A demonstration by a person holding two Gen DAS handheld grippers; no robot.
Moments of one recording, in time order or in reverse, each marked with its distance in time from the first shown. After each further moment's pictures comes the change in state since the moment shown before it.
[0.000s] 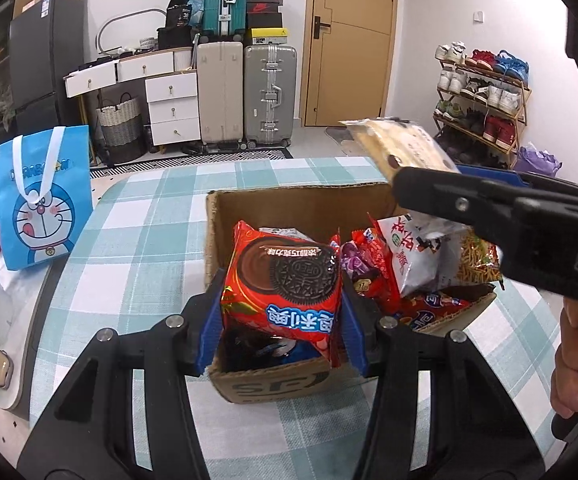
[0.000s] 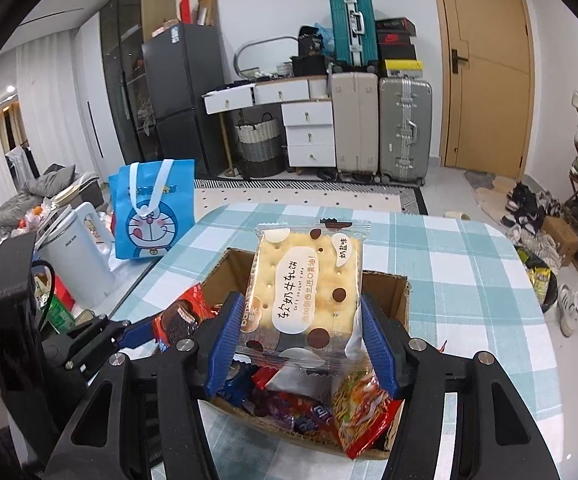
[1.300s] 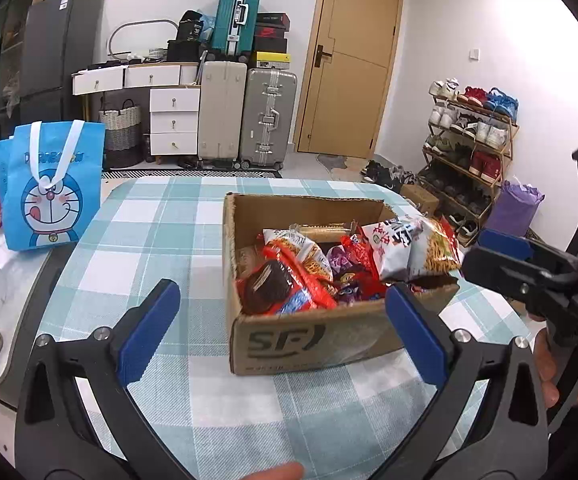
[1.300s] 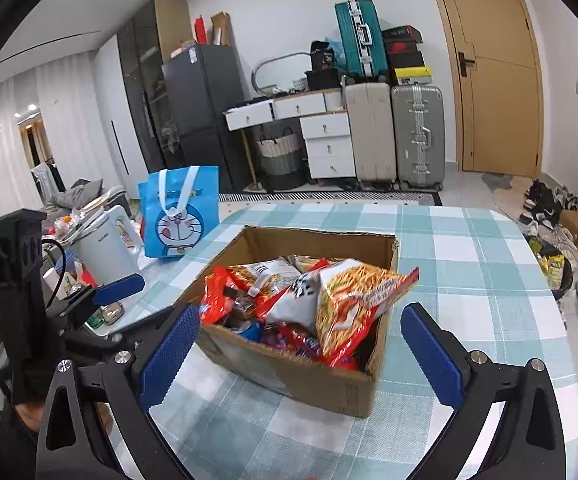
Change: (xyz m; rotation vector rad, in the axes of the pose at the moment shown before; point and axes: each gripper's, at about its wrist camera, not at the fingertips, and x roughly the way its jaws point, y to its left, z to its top) left arm -0.061 0.033 -0.030 -0.090 -0.107 -0.064; right arm -0.059 -0.026 -0.064 0.008 -0.094 0.114
